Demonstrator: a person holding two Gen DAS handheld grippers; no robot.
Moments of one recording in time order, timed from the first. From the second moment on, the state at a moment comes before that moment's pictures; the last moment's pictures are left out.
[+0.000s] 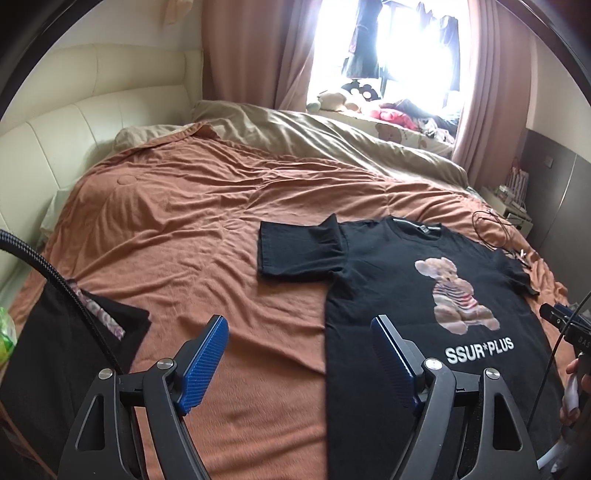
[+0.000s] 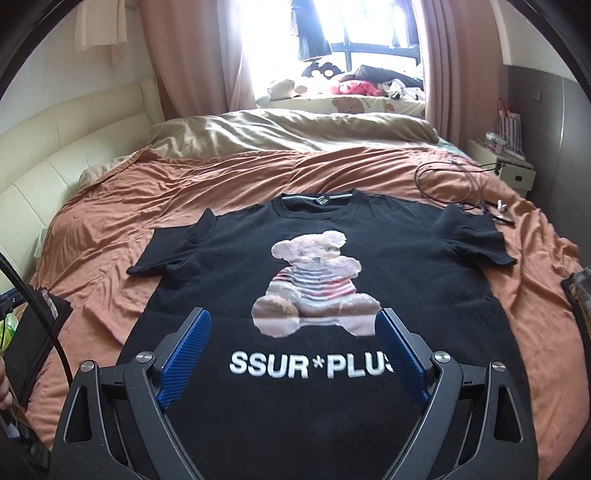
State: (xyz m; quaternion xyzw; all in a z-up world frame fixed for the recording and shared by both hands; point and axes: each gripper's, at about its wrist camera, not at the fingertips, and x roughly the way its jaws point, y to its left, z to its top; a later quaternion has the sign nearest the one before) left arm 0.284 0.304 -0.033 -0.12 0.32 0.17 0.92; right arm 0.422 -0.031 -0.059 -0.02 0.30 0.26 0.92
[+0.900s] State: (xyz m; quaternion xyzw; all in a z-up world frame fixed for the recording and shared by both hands) left arm 0.463 0.421 -0.116 -0.20 0.40 0.16 0.88; right arm 0.587 0.107 -0.116 -0.05 0.38 0.31 0.87
